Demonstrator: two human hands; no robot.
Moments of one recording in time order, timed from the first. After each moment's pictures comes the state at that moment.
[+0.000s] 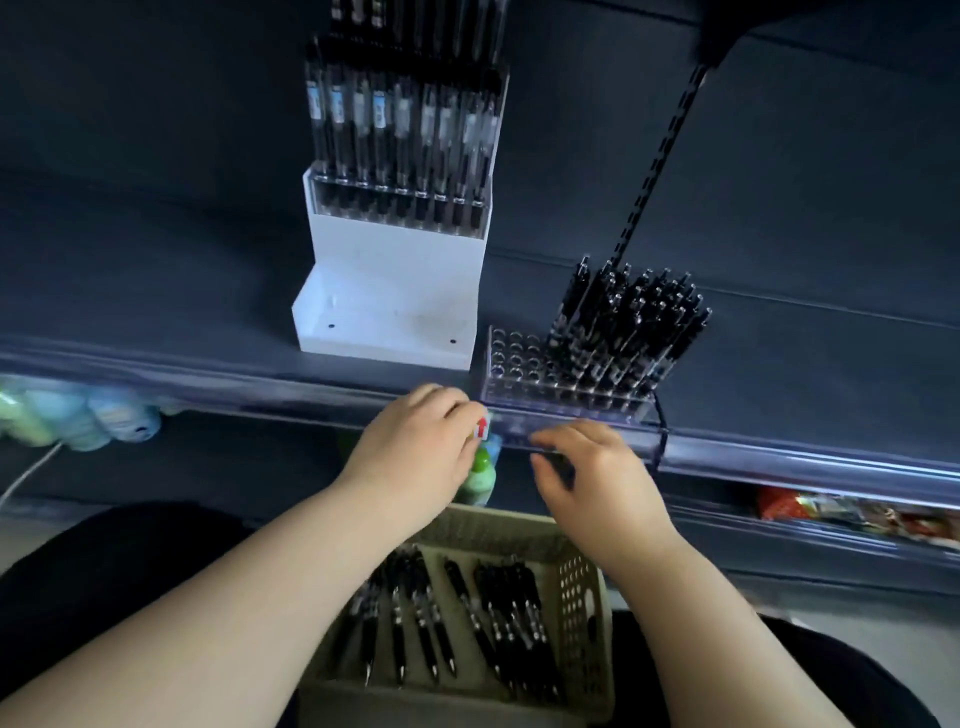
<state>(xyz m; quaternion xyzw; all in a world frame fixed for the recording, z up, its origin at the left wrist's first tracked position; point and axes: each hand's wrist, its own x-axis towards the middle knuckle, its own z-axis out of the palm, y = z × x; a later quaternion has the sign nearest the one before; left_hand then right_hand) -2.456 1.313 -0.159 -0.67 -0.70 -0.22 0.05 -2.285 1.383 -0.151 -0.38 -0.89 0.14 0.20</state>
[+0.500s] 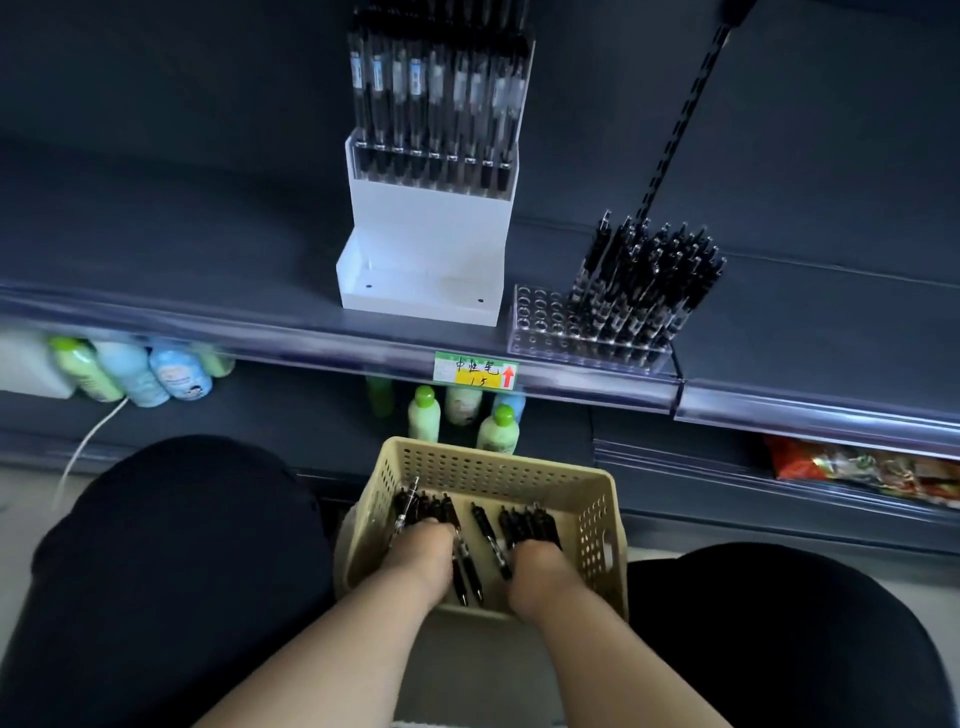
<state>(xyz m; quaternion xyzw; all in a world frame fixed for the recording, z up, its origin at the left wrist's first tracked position) -2.419 1.250 -0.306 -0.46 -0.82 -0.02 -0.33 -2.291 1.309 -0.284 -0.52 -0.78 0.28 -0.23</state>
